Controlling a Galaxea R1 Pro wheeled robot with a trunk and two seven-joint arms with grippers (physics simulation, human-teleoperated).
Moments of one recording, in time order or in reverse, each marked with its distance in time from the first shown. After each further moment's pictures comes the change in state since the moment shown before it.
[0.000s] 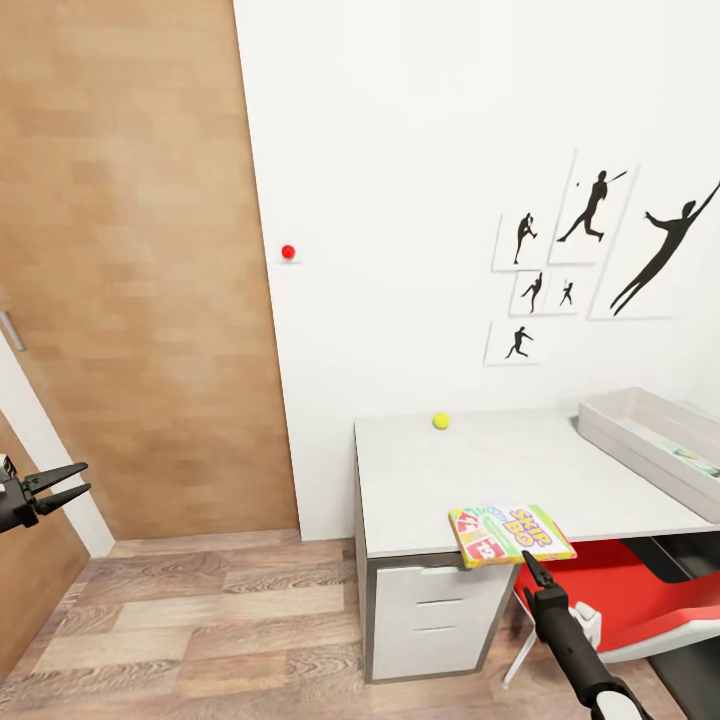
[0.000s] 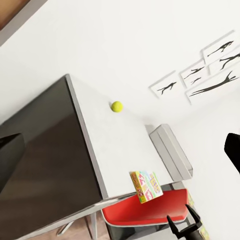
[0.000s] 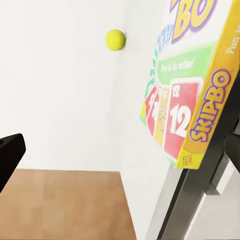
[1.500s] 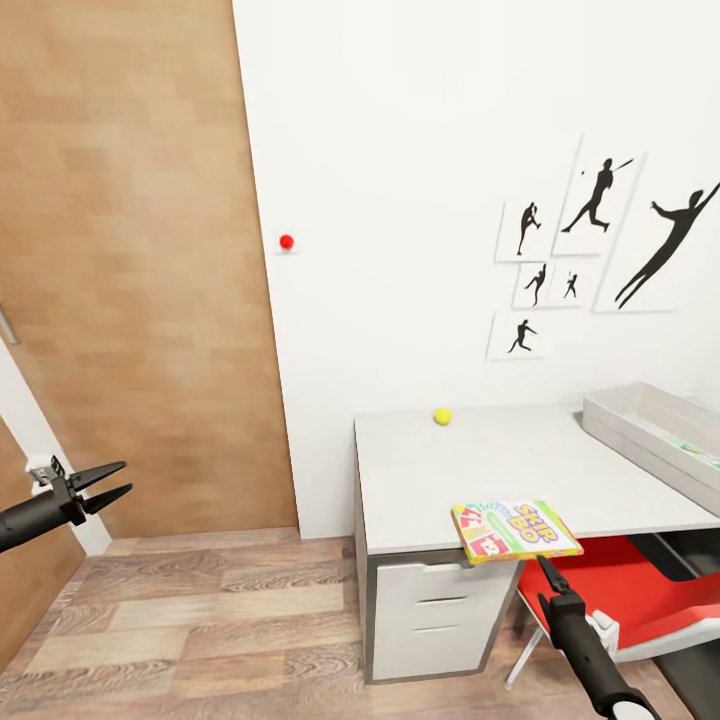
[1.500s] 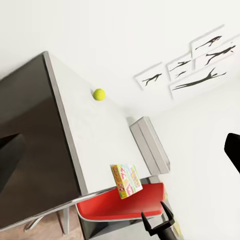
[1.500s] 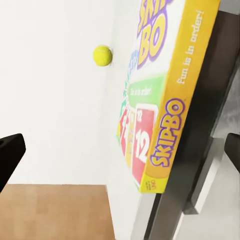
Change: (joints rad) left arm 0.000 -0.104 0.002 -0.008 0.000 0.060 -0.001; right arm 0.001 -0.020 -0.053 0.026 -0.004 0.006 0.022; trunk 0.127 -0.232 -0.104
